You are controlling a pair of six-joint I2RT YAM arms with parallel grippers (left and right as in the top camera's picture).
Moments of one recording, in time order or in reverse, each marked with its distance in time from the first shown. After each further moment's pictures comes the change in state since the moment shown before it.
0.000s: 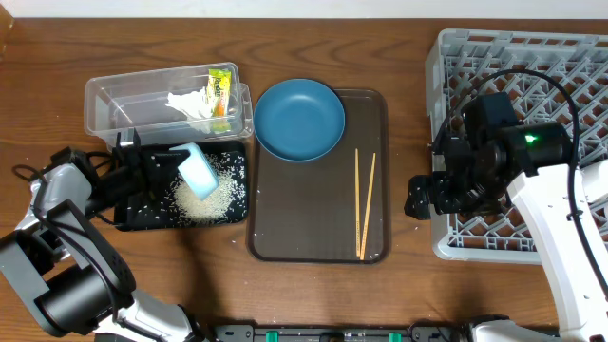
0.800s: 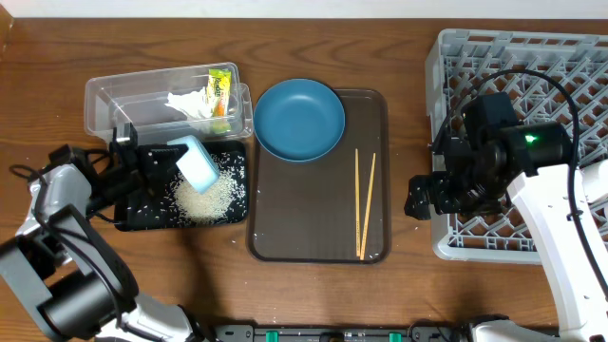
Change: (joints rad) left arm -0.007 -0.045 0.000 0.010 0.082 0.040; right arm 0.000 0.000 0.000 0.000 0.000 0.000
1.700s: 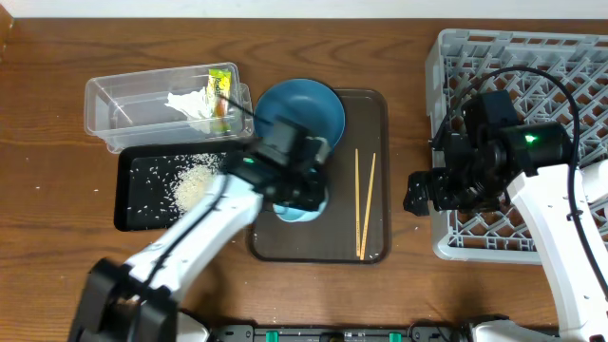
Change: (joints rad) left arm -1.143 -0.205 0.000 0.312 -1.082 -0.359; right arm 0.000 0.000 0.000 0.034 0.000 0.015
